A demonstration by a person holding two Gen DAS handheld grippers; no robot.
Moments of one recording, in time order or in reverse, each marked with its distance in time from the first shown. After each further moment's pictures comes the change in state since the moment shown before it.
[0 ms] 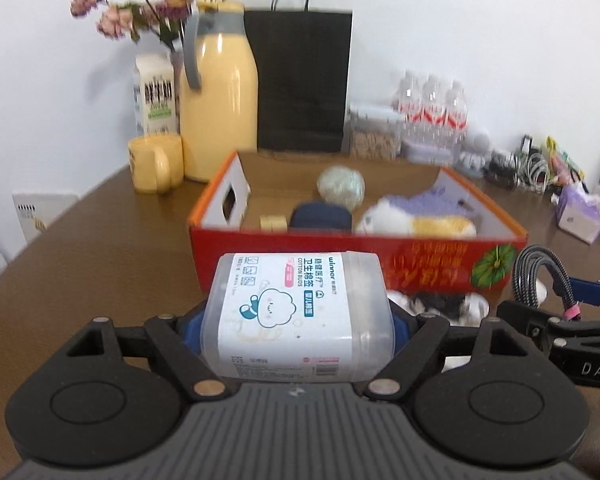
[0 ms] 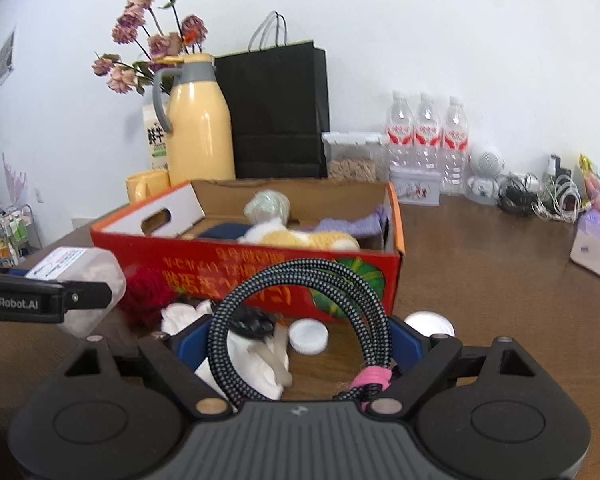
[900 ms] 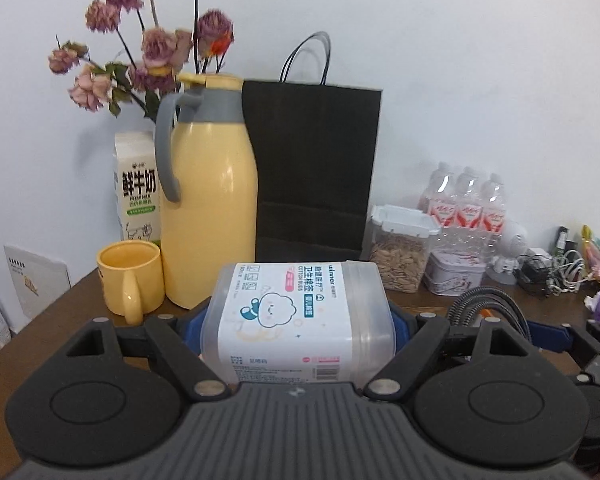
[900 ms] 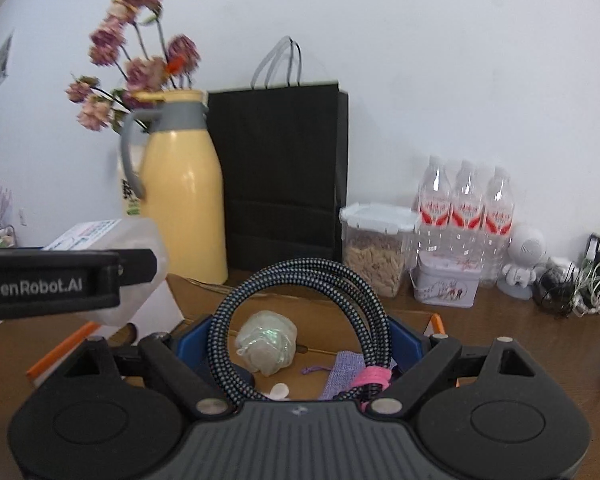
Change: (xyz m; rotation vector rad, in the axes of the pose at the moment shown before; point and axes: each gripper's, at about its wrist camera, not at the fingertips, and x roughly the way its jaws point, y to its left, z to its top) left arm 0.105 -0.003 0.124 -0.063 -0.165 0.037; right arm 0.128 0.018 0.126 -0.045 -0.067 -0.027
